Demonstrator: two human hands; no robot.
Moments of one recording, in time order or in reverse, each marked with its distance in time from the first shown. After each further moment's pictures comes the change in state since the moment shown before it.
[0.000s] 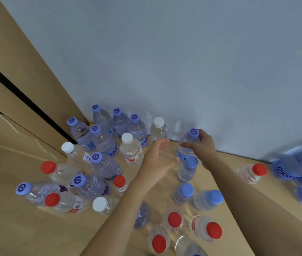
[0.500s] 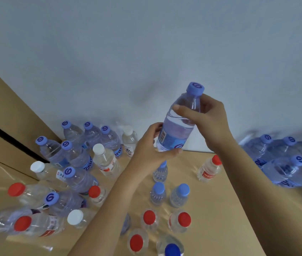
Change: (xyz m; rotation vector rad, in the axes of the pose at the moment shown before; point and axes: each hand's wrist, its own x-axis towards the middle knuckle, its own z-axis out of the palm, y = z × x) left_hand -0.007 0.084 0.033 -0.027 -0.147 0.285; right_hand -0.103 -0.136 -0.099 0.175 0.084 -0.463
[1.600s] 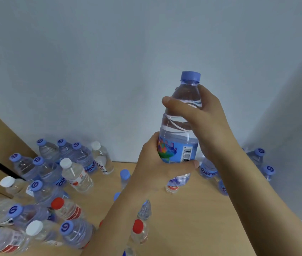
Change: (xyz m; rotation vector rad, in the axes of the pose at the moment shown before) left_hand -0.044 0.131 0.118 -0.201 -0.068 0.102; right_hand -0.047 -0.094 -0.109 0.097 -0.005 -0.073
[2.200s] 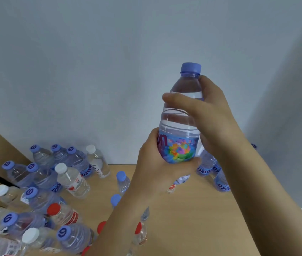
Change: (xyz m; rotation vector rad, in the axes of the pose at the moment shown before) left_hand -0.008 0.016 0.014 0.050 0.065 0.085; right_hand -0.008 -0.019 -0.010 0.096 0.040 0.002
